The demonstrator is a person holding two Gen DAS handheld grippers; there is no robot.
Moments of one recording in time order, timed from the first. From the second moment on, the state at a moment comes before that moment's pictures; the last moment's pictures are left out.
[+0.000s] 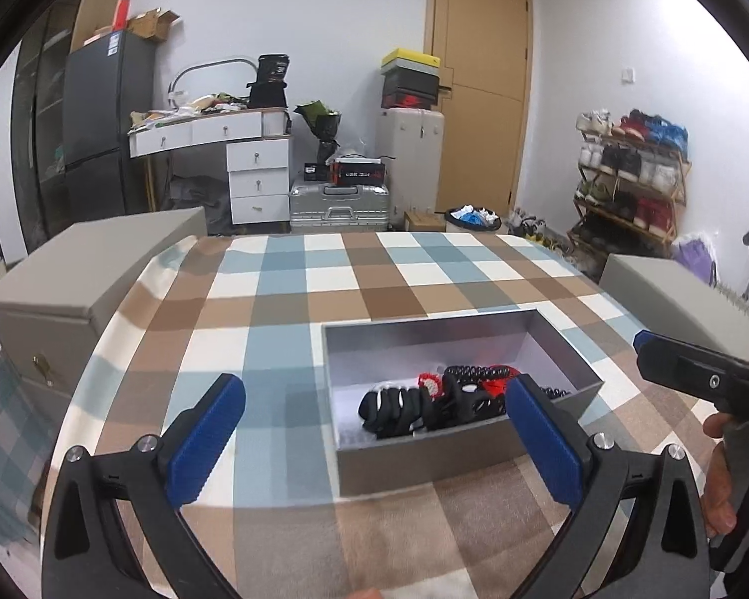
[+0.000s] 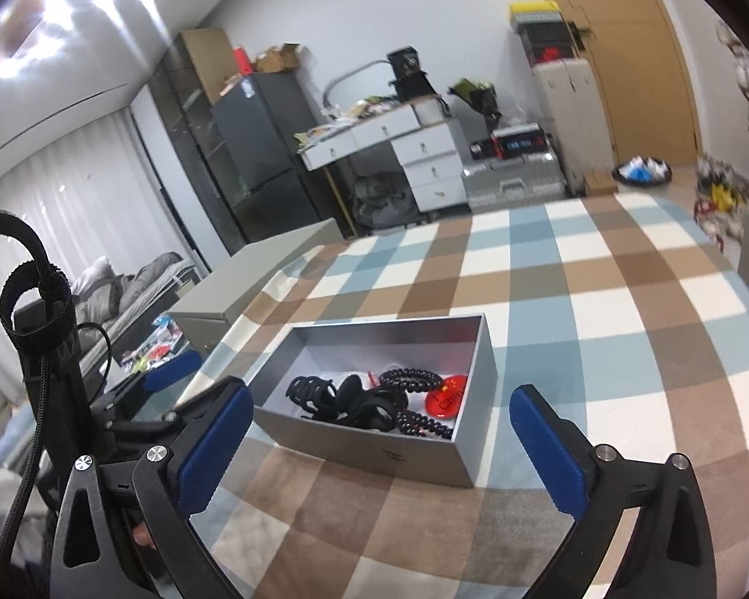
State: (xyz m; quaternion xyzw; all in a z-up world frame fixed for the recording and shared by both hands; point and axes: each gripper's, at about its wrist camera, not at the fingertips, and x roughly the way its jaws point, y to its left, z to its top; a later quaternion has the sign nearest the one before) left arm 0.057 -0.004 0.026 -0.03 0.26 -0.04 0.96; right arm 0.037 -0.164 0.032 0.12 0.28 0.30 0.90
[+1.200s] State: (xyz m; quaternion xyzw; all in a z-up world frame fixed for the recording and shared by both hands) left arm 0.037 0.002 0.014 -0.02 0.22 -0.04 0.97; right arm 0.013 -0.165 0.020 0.06 0.20 0.26 0.94
